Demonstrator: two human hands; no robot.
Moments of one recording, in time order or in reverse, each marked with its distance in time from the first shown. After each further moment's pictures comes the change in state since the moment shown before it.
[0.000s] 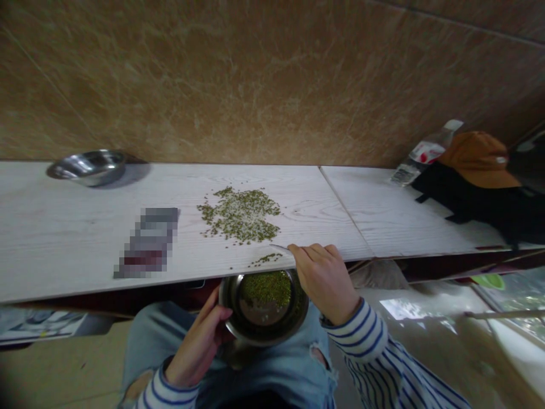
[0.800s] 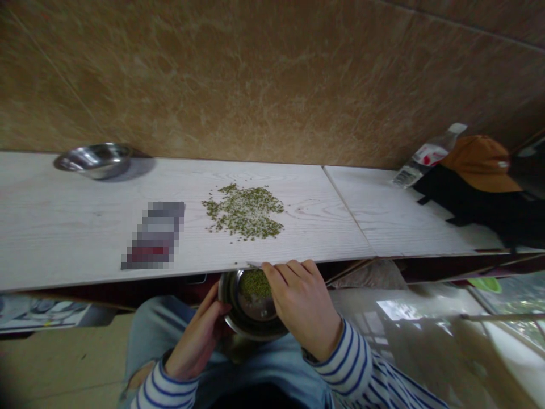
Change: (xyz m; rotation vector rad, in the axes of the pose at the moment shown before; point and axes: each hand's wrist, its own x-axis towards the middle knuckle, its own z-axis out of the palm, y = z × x) left_hand -0.002 -0.001 -0.009 -0.026 0.029 0.020; right_hand -0.005 -0.057 -0.018 0.133 -0.019 -0.095
